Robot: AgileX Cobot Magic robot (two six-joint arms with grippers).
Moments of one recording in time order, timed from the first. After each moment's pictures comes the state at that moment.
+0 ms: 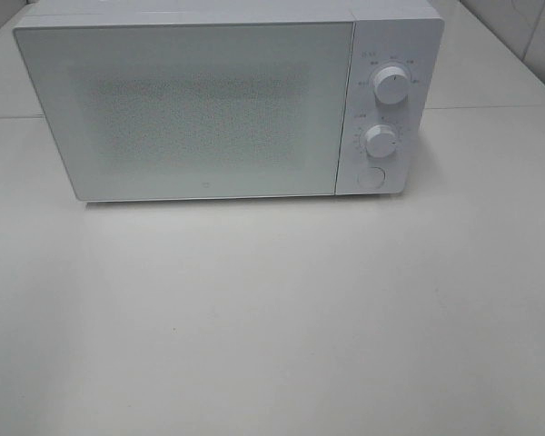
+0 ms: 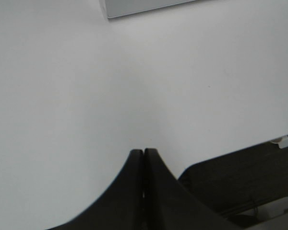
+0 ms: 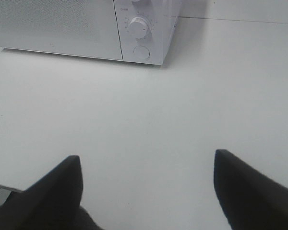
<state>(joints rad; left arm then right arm) -0.61 0.49 -0.79 0.14 1.22 -0.27 0.32 0.00 -0.50 -0.03 1.01 0.01</state>
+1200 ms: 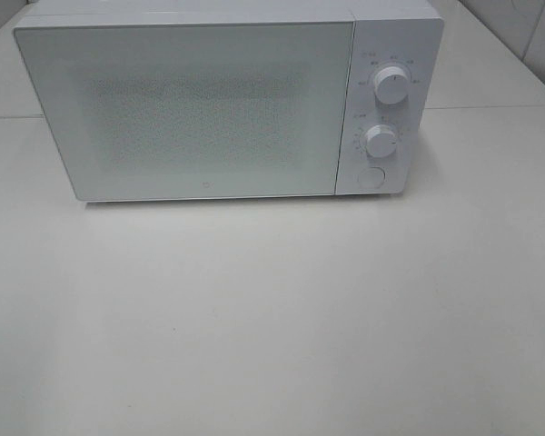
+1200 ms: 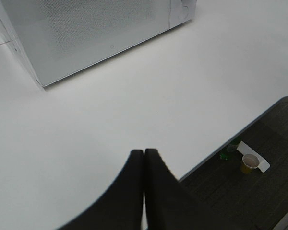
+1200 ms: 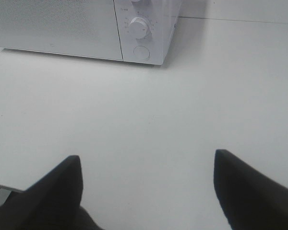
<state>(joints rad) -0.61 0.00 -0.50 -0.05 1.06 0.09 0.32 0.00 -0.50 -0.03 1.01 0.01</state>
